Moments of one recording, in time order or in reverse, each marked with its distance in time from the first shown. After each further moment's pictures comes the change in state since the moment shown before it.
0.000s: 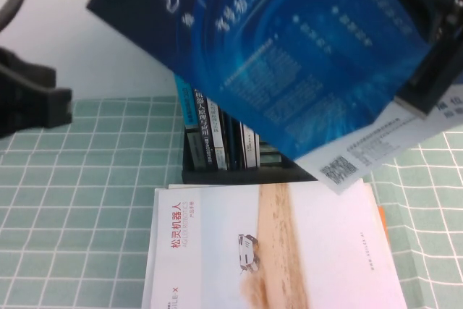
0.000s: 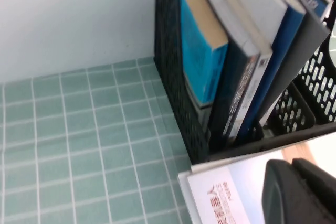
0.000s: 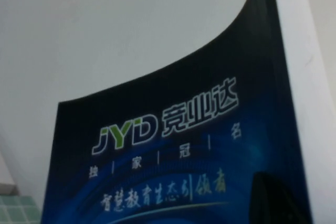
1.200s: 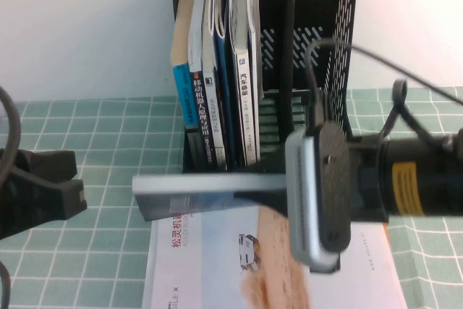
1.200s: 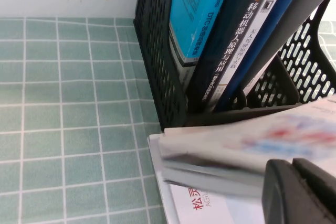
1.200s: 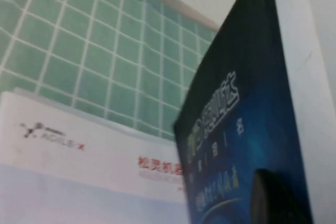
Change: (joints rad) right arm 0.016 0.339 0.044 -1.122 -0.186 0.803; left arm 0.000 -0.156 0.365 -0.012 -0.232 -0.208
